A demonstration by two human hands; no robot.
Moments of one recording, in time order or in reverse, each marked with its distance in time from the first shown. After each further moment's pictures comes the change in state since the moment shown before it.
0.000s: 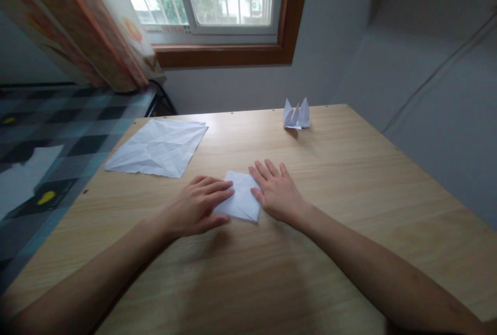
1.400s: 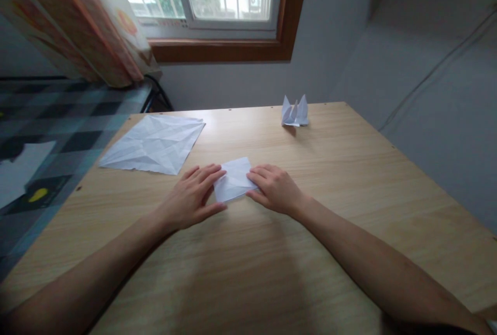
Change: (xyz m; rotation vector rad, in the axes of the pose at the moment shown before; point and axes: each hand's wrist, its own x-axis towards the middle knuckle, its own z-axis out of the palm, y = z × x) left_hand -0.001 -0.005 0.012 0.082 0.031 -0.247; right_hand 0.003 0.018 -0.001 0.183 0.242 -0.325
